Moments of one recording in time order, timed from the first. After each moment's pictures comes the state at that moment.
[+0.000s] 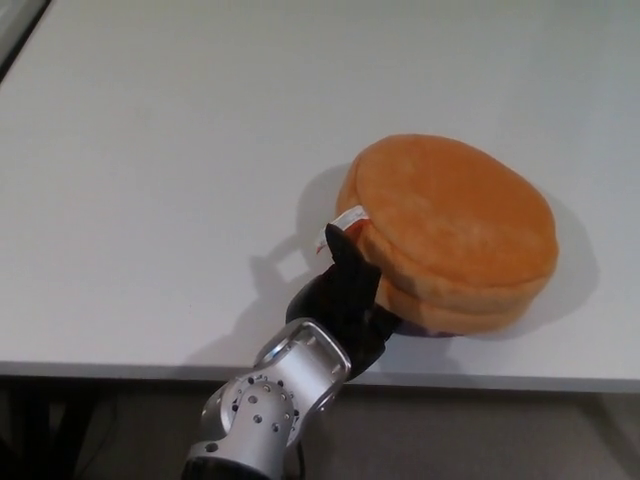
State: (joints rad) left_arm -0.44 -0.19 -0.06 0.38 -0.94 0.42 0.45; right_arm 0.58 -0.37 -0.24 0.38 0.25 -0.73 0.58
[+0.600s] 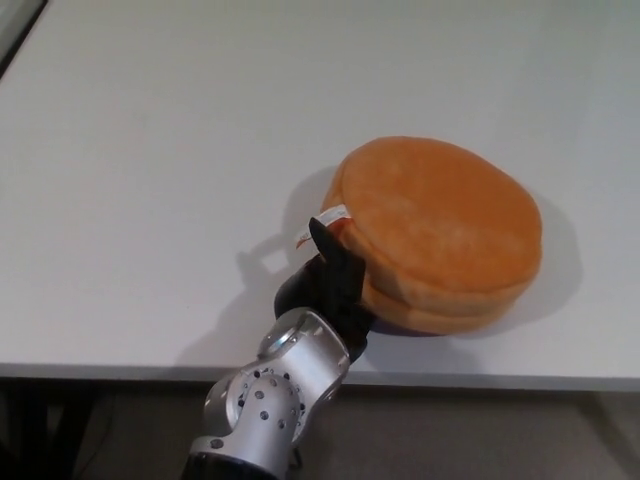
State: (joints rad) left_arm -0.44 -0.19 -0.10 0.31 -0.86 0.41 0.67; right_arm 0.58 -0.37 -0.24 0.38 0.25 -0.73 0.58
